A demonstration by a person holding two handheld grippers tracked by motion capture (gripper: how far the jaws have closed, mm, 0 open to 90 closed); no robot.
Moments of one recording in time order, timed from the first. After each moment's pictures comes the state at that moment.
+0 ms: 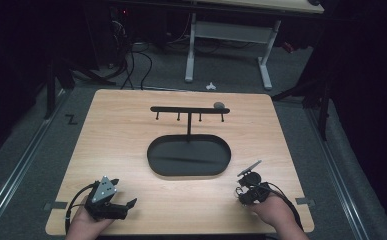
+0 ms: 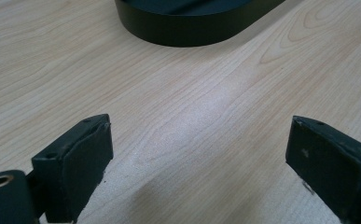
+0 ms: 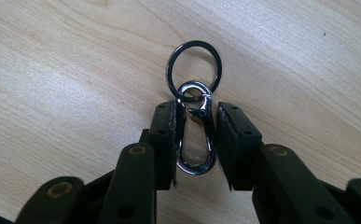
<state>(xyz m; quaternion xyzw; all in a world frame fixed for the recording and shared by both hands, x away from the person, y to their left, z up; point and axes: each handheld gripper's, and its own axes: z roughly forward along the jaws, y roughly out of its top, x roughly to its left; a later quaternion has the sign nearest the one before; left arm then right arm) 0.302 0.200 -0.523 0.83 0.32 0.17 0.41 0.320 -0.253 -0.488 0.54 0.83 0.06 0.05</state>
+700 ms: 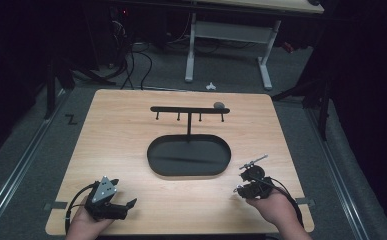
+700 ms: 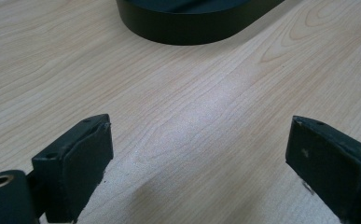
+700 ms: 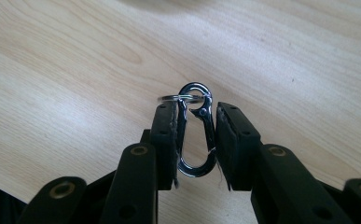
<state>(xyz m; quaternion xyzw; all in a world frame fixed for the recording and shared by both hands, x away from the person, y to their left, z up) 0.302 0.200 -0.523 0.83 0.33 0.17 0.41 0.319 -0.250 -0.451 0.54 0.83 0.13 0.08</state>
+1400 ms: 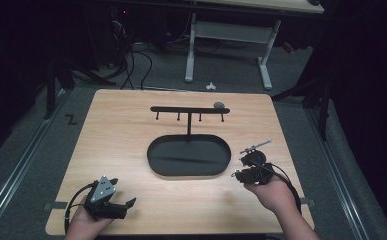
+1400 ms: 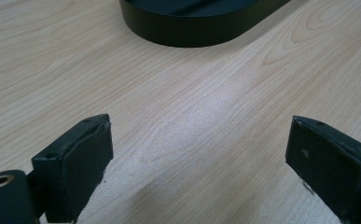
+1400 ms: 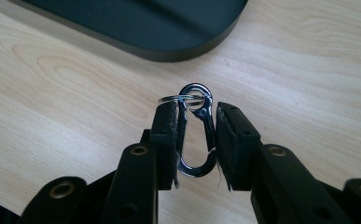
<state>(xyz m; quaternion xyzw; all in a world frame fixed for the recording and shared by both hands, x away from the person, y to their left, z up) 0.303 0.202 -0.522 0.83 0.33 0.17 0.41 0.340 -0.243 -0.413 0.55 0.81 0.17 0.11</state>
